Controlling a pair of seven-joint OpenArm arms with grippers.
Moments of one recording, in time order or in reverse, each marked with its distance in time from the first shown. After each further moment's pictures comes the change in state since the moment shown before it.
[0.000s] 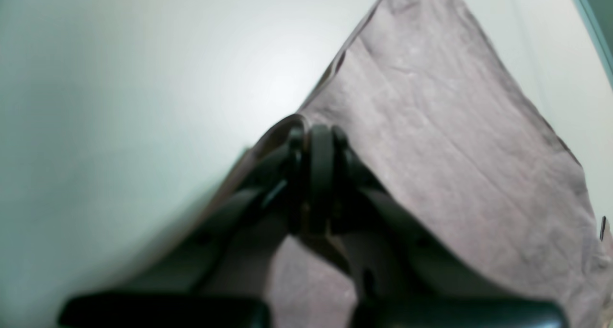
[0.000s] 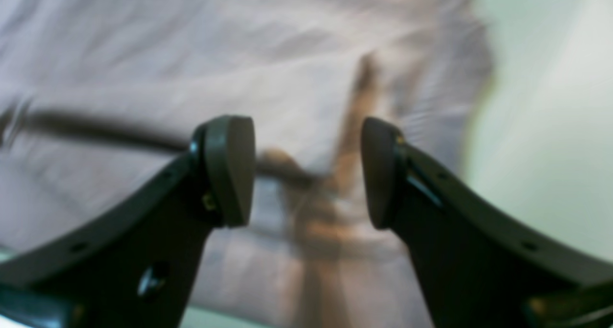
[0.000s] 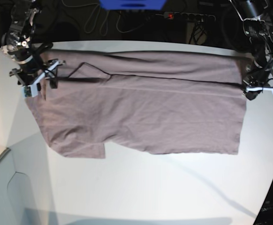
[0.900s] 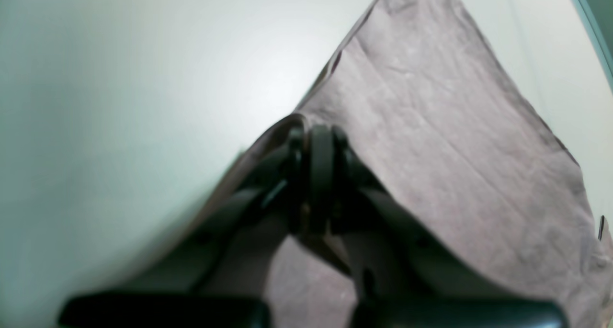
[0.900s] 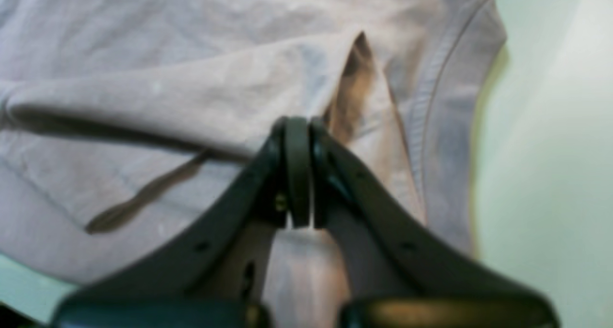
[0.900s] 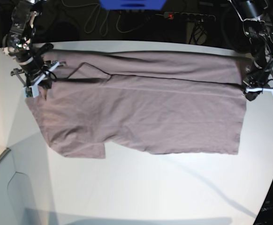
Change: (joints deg) left arm -0.1 0.0 0.0 0.1 0.0 0.0 0.0; right arm 1.9 -0.1 -0.3 -2.6 0.0 0.0 -0.4
